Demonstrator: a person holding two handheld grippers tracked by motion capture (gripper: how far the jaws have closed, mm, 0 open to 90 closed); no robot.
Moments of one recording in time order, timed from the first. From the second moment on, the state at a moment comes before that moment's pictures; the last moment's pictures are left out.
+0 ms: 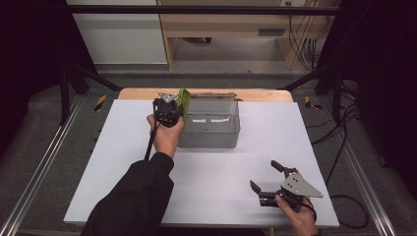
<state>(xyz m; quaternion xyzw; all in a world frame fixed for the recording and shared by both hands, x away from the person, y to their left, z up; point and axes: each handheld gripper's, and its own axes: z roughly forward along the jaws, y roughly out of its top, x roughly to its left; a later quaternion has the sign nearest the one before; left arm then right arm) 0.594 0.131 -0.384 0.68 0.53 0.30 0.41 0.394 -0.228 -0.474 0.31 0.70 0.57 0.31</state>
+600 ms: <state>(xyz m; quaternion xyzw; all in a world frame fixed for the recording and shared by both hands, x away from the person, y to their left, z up) 0.595 0.130 -0.393 0.69 0.54 0.29 0.40 0.394 -0.228 -0.474 0.31 0.70 0.57 0.31</state>
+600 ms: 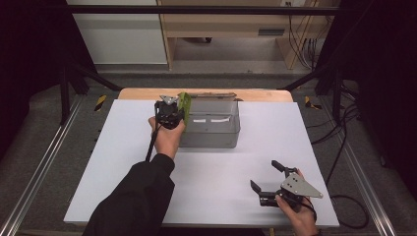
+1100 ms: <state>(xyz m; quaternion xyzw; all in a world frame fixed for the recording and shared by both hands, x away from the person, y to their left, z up) 0.597 0.130 -0.398 0.69 0.54 0.28 0.40 0.394 -0.227 -0.474 0.30 0.70 0.56 0.31</state>
